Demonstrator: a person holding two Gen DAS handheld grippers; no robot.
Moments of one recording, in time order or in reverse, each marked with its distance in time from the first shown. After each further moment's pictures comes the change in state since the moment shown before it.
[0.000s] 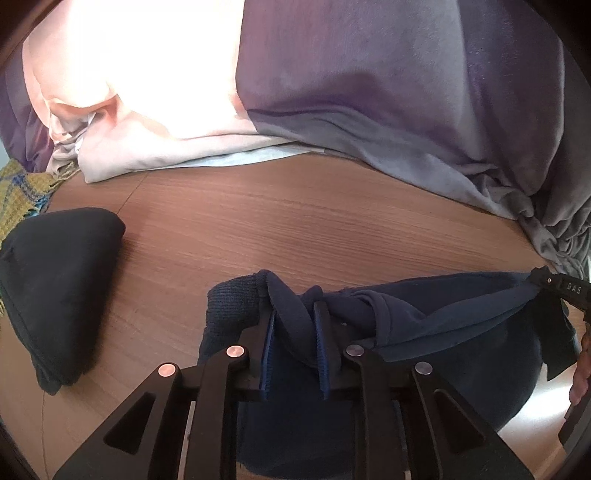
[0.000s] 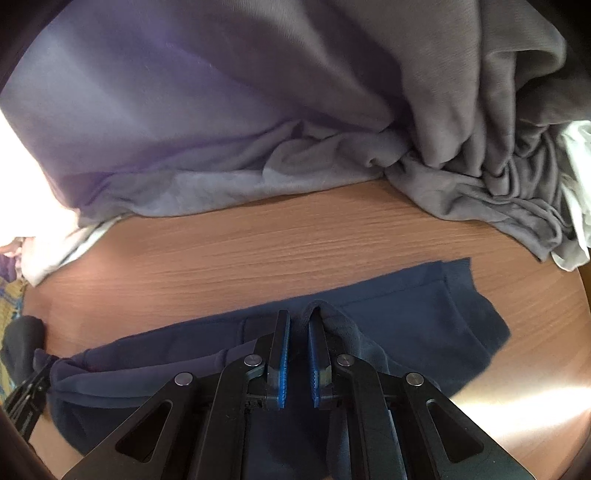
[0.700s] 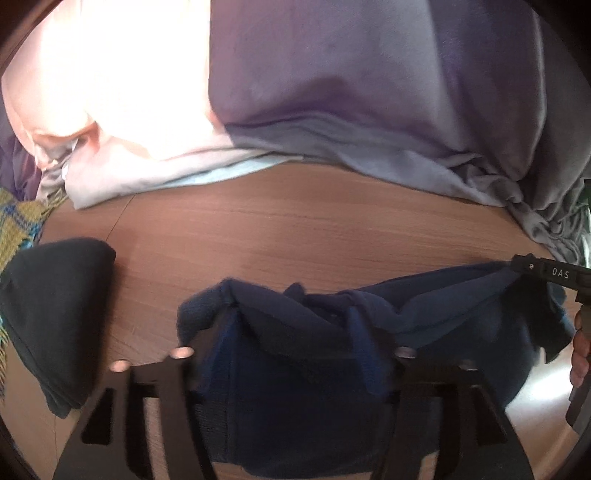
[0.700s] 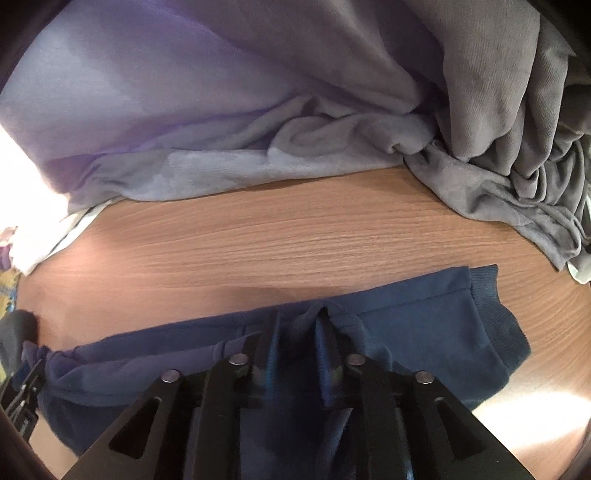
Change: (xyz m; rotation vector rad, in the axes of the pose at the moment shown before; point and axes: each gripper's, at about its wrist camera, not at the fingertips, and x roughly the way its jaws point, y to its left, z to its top) left arm -0.011 -0.011 0.007 0.096 -0.028 -0.007; right arm 0.017 0.011 0.011 -0.039 0.083 0.014
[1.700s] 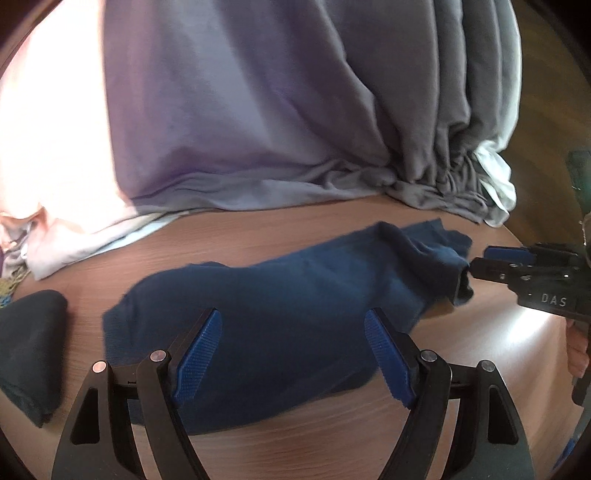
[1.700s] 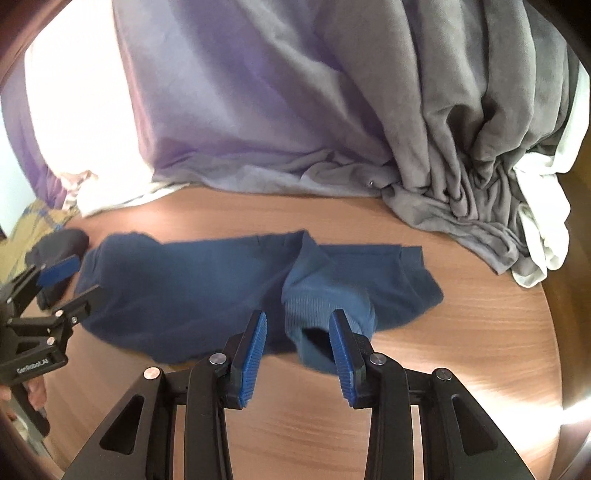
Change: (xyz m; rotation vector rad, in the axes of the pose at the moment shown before) left arm -0.069 -0.094 -0.063 0.262 -0.216 -0.221; right arm -0.129 -0.037 -0.104 -0.220 -0.220 0.074
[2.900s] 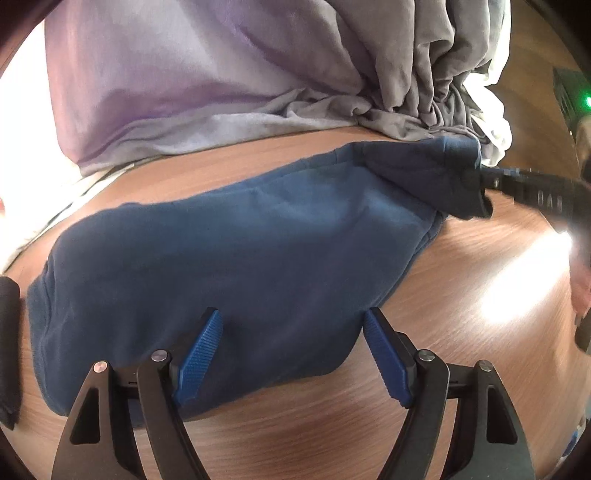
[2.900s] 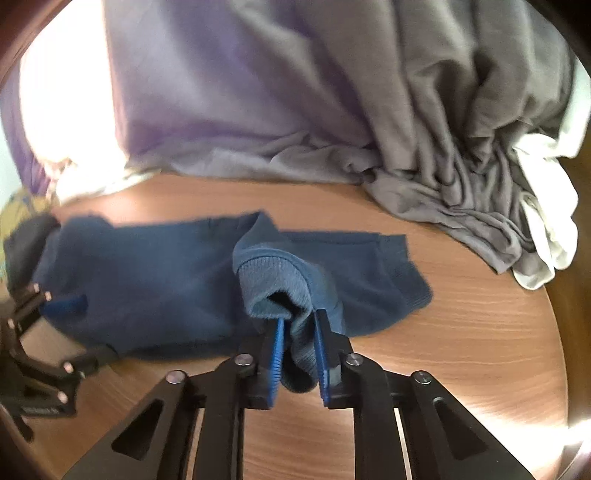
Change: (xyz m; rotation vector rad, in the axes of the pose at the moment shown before) left arm 0.059 -0.034 -0.030 0.063 0.175 -0.057; right arm 0.037 -0.040 -0.009 0.009 -0.039 -0.034
